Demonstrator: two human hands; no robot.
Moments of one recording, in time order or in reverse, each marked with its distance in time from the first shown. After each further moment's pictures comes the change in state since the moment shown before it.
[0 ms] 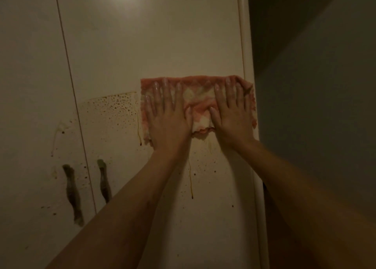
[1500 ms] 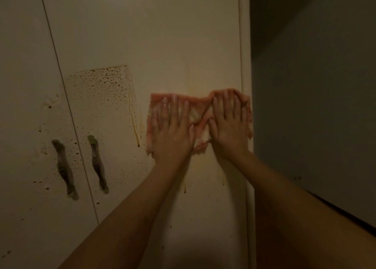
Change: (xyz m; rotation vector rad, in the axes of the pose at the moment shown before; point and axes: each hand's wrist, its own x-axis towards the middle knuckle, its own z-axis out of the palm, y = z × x) left_hand -0.090 0.009 0.015 0.016 -0.111 0.116; right_hand -0.087 -0.002 0.015 -0.062 -0.093 0.043
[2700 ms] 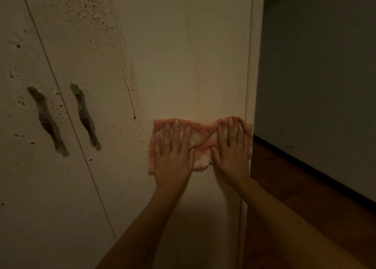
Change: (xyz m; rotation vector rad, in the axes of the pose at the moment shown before) left_hand -0.163 0.016 0.032 -0.010 -0.130 0.010; right_hand -0.170 0.009 0.049 0.019 -0.114 0.038
